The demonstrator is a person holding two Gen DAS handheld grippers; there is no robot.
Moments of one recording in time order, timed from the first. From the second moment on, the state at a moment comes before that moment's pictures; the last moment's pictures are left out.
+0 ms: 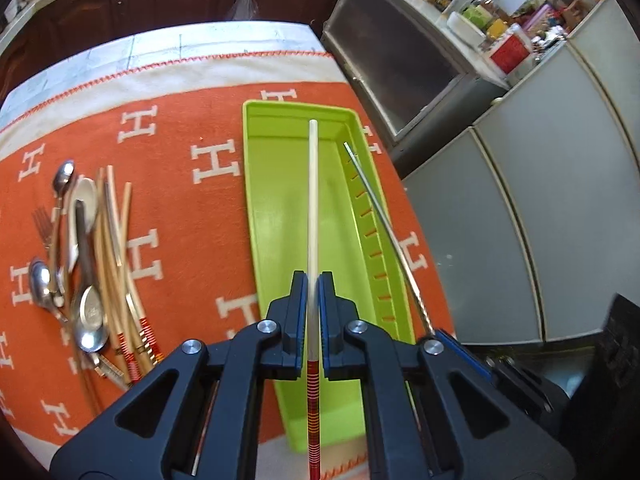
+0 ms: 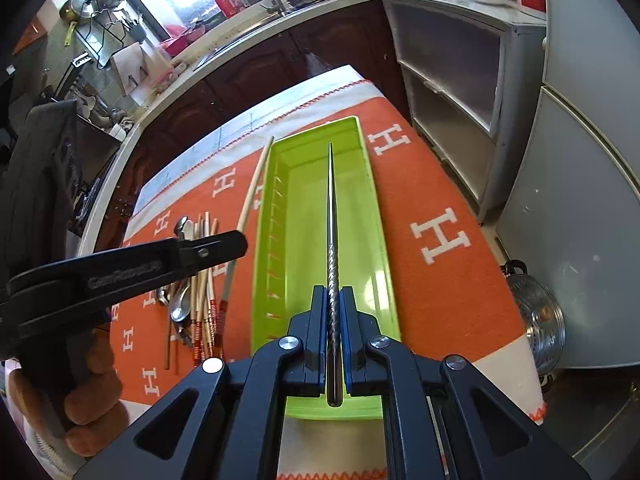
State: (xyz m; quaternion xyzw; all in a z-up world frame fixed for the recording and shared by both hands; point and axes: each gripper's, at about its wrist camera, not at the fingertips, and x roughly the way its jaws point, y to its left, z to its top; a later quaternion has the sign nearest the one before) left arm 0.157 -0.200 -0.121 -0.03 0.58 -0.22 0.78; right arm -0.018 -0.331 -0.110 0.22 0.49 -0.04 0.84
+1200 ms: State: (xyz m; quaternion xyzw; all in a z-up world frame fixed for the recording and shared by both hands) left arm 0.105 -0.108 -0.069 0.04 0.50 -0.15 0.85; right arm 0.014 -0.250 -0.110 0.14 0.50 0.03 0.85
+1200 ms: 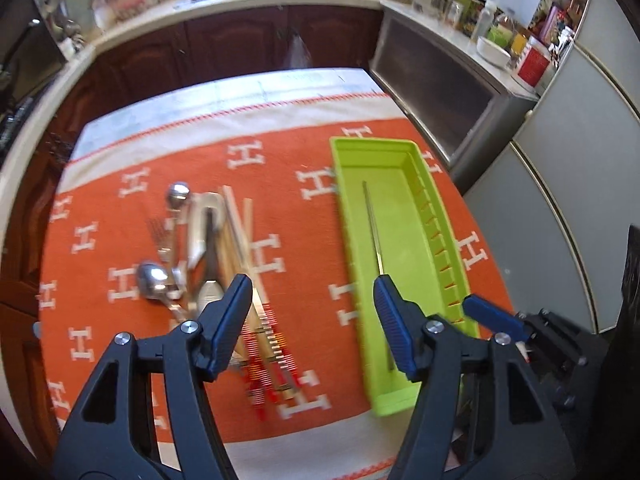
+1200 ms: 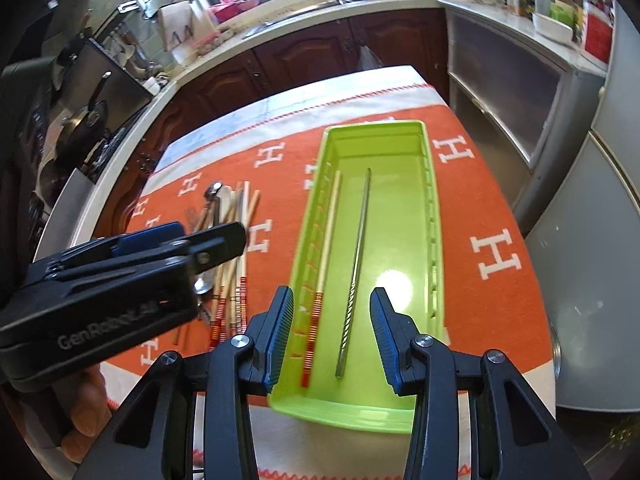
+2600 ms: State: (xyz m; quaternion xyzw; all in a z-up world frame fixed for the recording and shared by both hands) left arm 0.108 0.058 -0.085 -0.03 0.50 -0.04 0.87; right arm 0.078 -0.152 -0.088 0.10 0.51 0.09 0.85
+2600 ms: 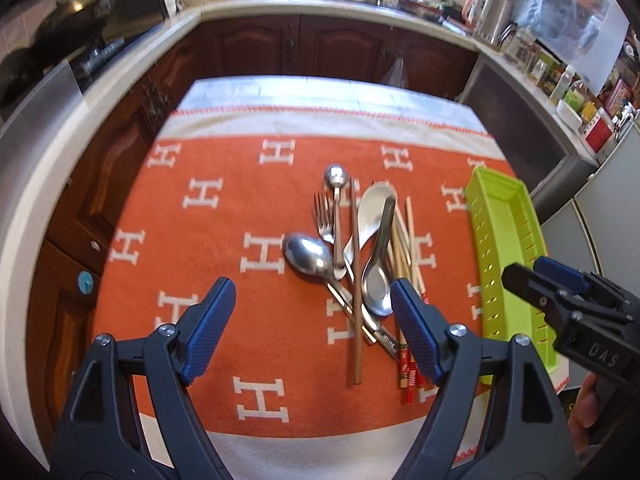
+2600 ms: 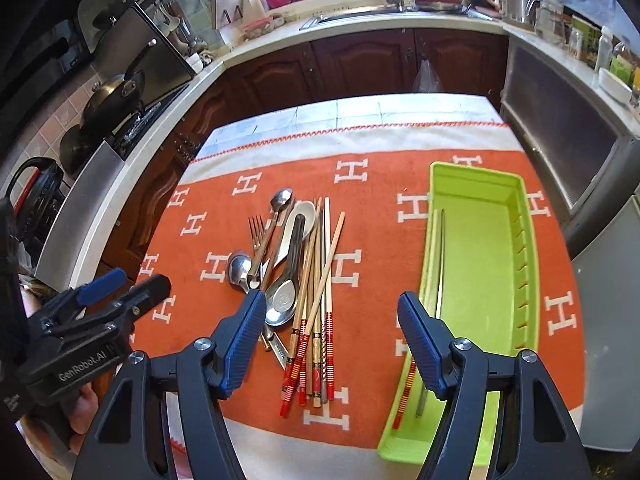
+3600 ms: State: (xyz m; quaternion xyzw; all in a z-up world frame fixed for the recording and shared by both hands) left arm 0.153 0.036 -0.194 -0.04 0.59 -0.09 0.80; right arm 0.171 -0.102 -0.225 0.07 0.60 0.10 0.79
